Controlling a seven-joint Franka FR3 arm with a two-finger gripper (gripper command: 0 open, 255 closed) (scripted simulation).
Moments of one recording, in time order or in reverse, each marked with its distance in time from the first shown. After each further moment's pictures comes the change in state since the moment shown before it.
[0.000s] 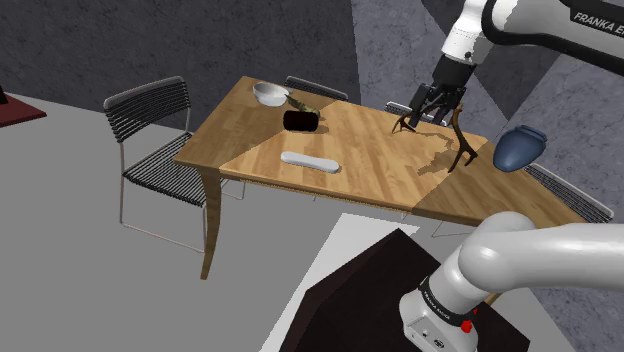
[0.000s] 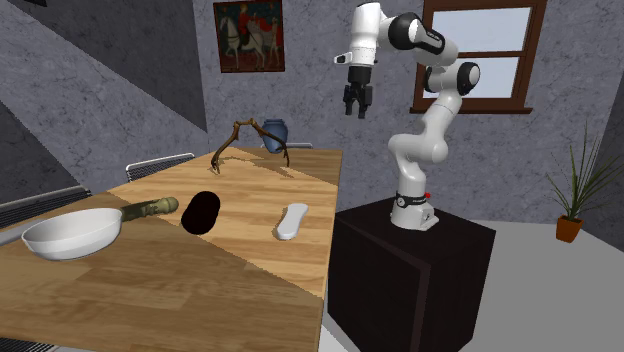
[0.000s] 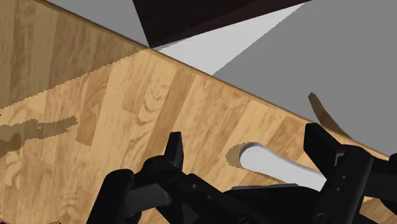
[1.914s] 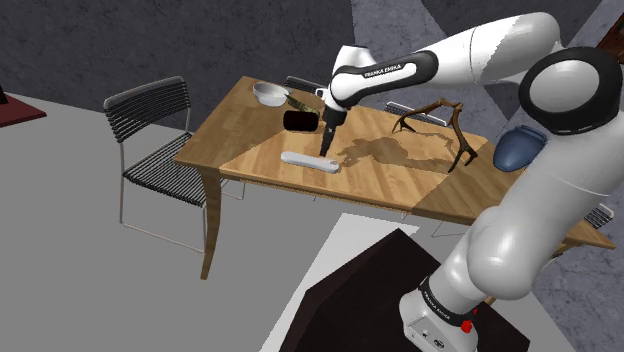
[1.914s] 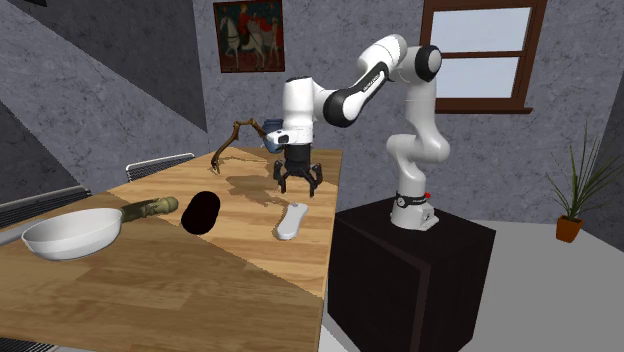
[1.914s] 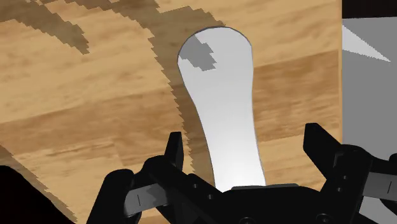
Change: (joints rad) arm 0.238 0.855 -0.183 0.178 0.097 0.662 -0.865
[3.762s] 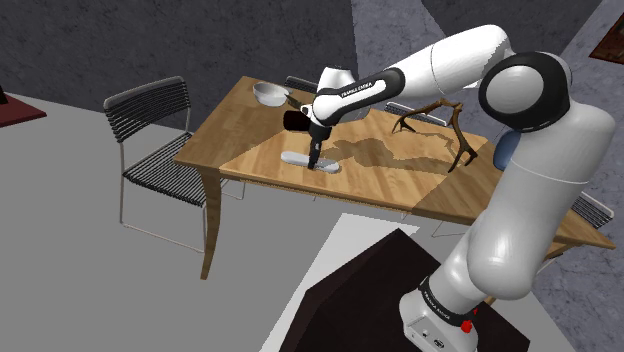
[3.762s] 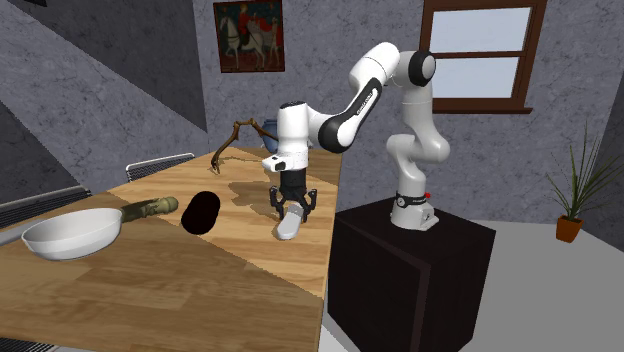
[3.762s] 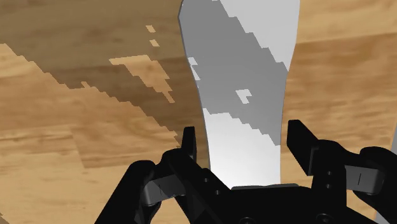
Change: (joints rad) arm 0.001 0.164 0.023 0.030 0.047 0.126 -0.116
